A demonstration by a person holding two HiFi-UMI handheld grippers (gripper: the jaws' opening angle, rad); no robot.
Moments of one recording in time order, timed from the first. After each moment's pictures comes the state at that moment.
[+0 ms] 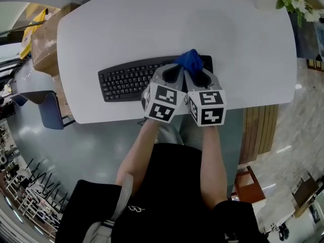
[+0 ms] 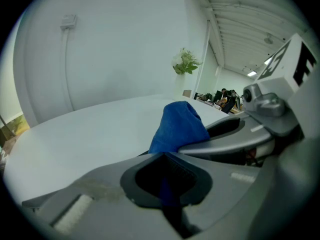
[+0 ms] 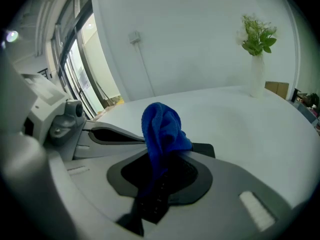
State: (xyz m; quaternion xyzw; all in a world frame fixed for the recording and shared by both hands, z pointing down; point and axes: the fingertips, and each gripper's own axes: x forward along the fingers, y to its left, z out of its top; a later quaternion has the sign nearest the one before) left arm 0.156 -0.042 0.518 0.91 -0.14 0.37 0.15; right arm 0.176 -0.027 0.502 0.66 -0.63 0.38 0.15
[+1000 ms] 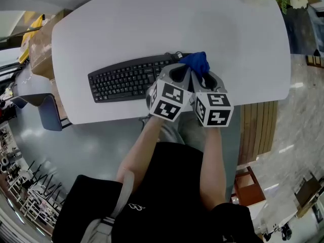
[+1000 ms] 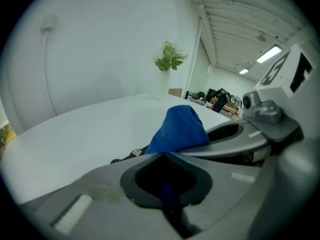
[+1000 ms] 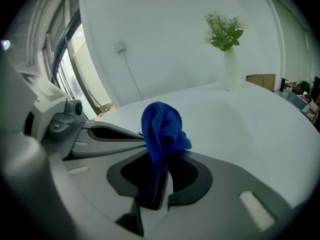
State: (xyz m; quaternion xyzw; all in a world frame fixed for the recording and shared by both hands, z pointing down) left arm 0.227 0.005 0.517 0.91 -0.10 0.37 0.14; right arm 0.245 0.022 0.506 0.69 -0.60 0.40 0.11
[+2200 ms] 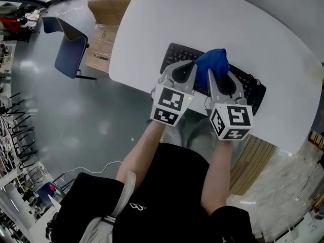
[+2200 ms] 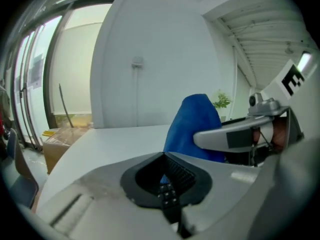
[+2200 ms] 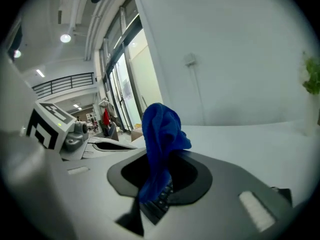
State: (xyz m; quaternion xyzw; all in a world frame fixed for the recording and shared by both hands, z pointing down) left arm -0.045 -0.115 0.414 0.90 -0.36 0.23 0.13; right arm 0.009 -0.097 0.384 0.57 -0.79 0.23 0.09
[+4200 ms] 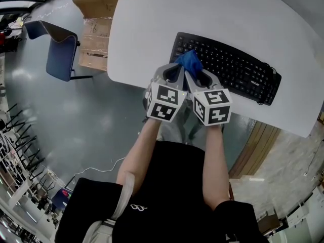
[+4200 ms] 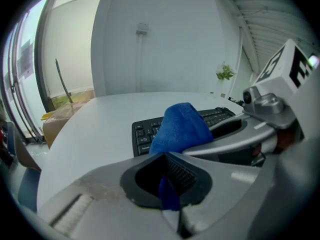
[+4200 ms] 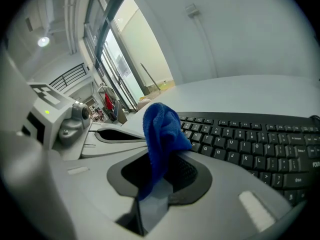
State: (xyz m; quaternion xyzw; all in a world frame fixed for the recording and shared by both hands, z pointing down) left arm -0.141 -0.095 0.531 0.86 -0.32 0.35 0.20; right arm -0.118 -0.083 0.516 0.50 -0.76 0.38 0.17
